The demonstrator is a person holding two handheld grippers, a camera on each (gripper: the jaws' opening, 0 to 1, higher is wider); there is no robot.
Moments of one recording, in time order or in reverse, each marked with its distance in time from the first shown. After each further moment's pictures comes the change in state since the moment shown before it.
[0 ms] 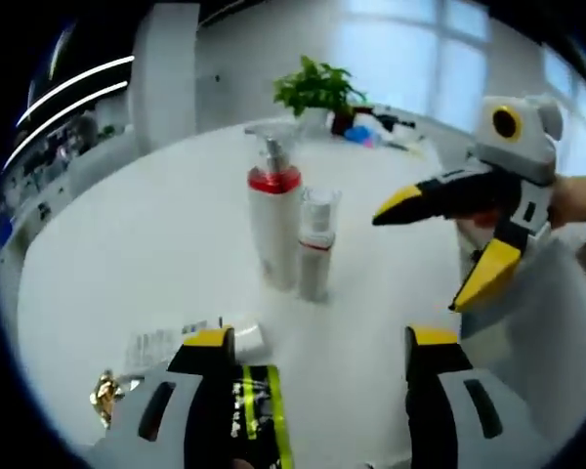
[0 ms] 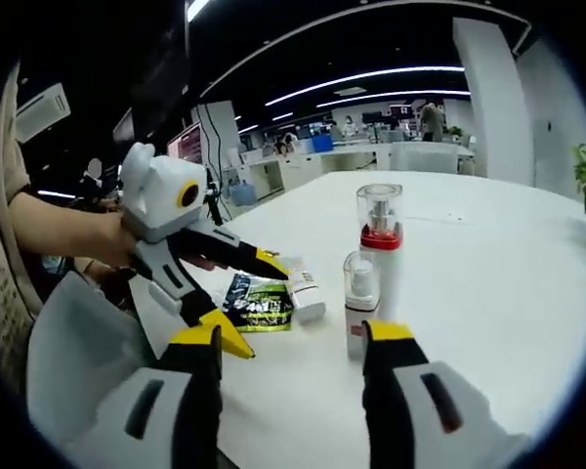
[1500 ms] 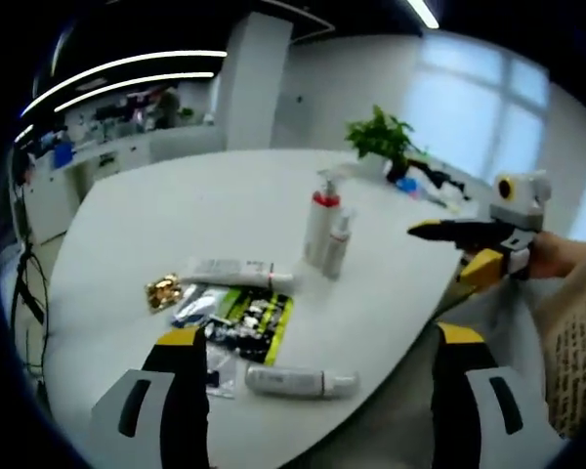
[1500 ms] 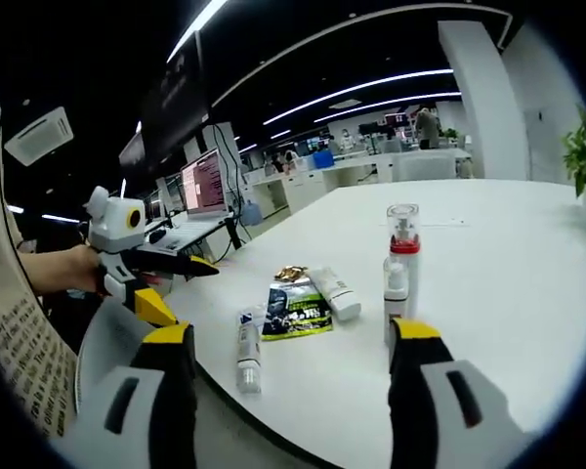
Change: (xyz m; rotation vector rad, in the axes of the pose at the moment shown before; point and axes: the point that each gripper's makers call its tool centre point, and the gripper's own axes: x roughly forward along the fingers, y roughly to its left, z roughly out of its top) left arm -0.136 -0.025 -0.033 -0.260 -0.158 0.209; right arm -0.041 0.051 0.014 0.070 -0.075 0.018
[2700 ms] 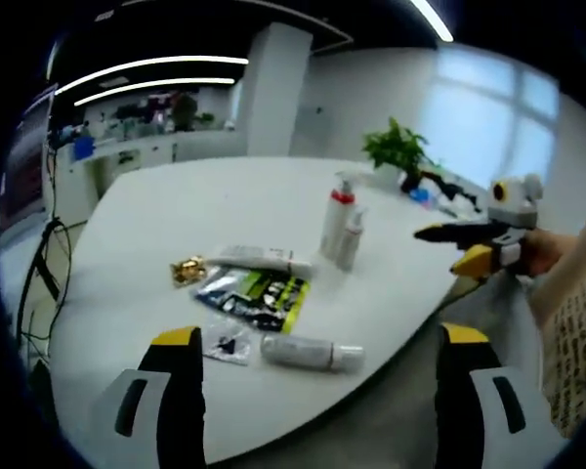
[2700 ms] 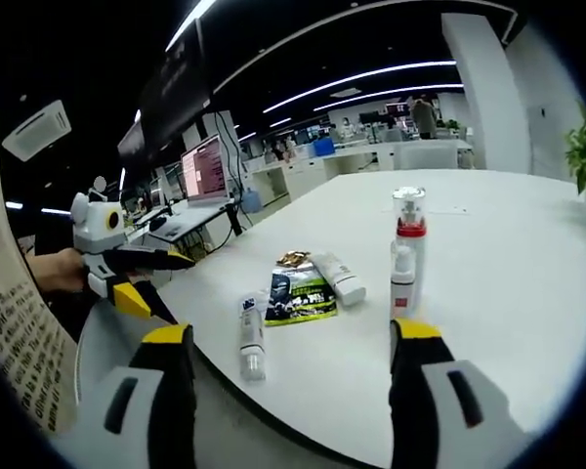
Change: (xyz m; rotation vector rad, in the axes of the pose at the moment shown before) left arm -0.033 0.009 -0.022 -0.040 -0.058 0.064; right arm 0.003 0.007 -0.015 -0.005 0.063 0.002
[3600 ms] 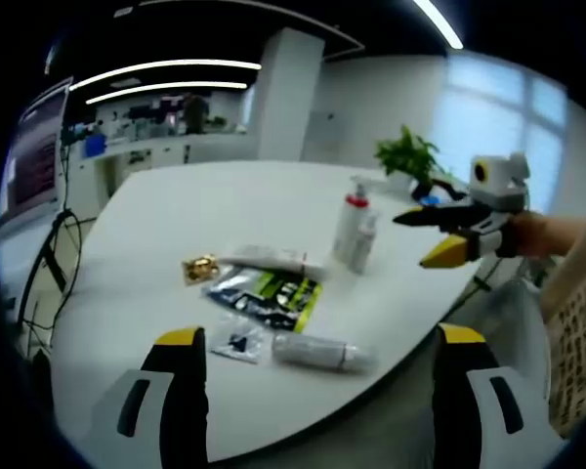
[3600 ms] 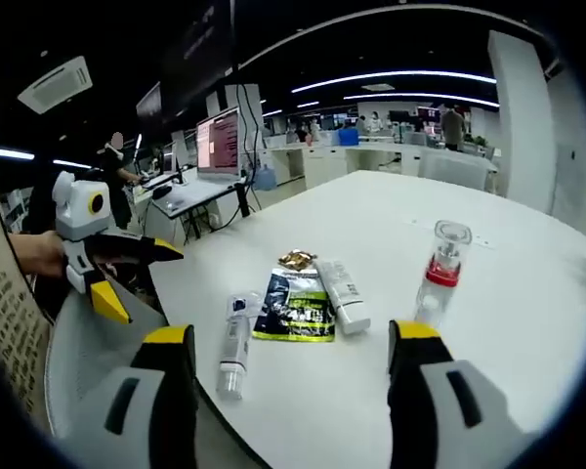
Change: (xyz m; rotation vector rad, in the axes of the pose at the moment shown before) left arm -0.002 0.013 -0.004 -0.034 -0.030 0.043; right arm 0.058 0.000 0.027 -0.185 0.087 0.053
